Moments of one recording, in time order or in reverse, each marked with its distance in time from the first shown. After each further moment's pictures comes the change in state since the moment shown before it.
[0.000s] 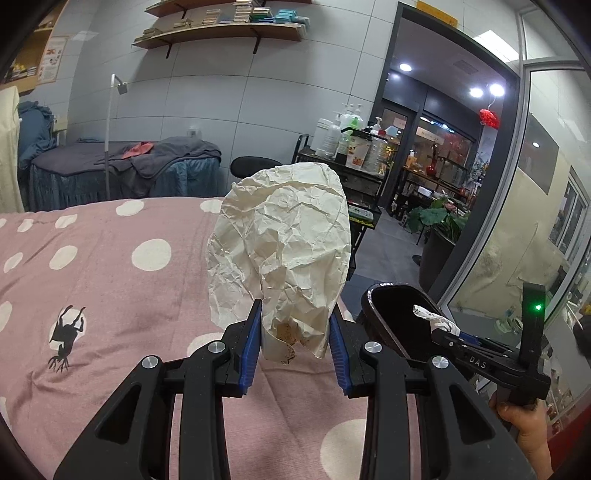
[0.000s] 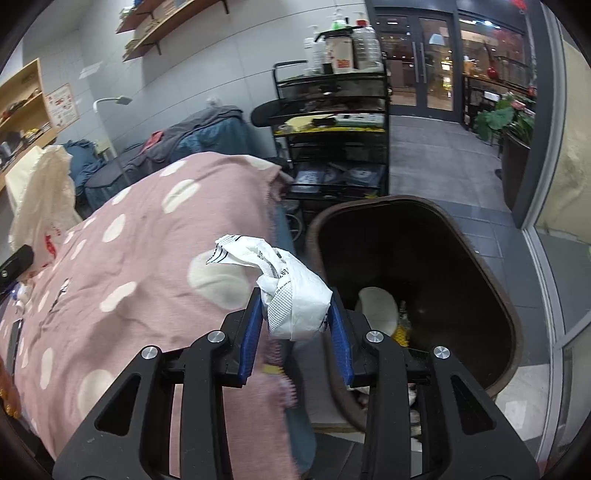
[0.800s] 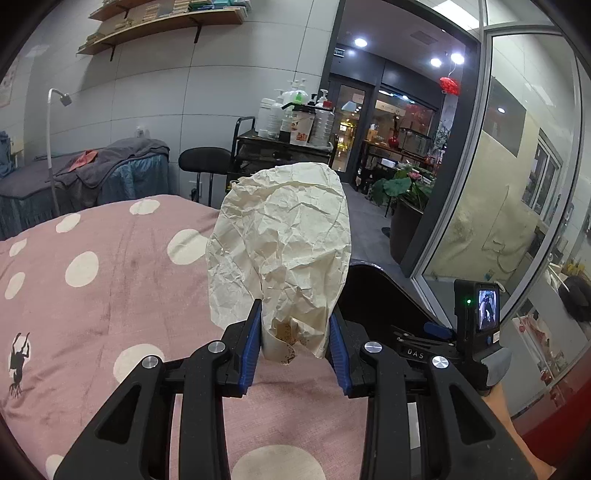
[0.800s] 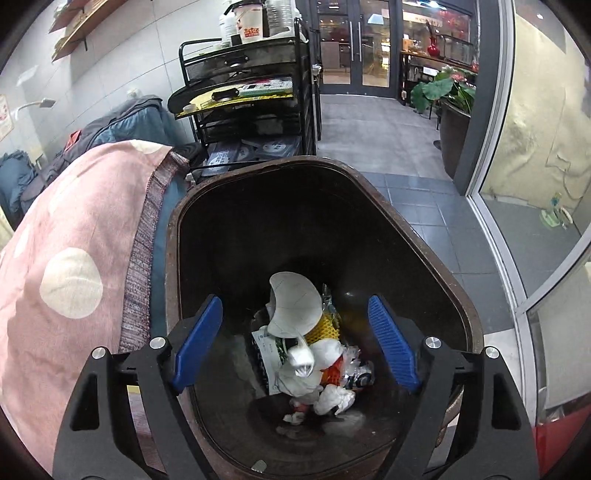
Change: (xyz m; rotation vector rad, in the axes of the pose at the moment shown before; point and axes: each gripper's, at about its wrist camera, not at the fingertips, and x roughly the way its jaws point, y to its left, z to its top) left arm 0.039 -0.066 0.002 0.123 0.073 -0.118; right arm 0.061 -0.075 -0.009 0.091 0.063 -0.214
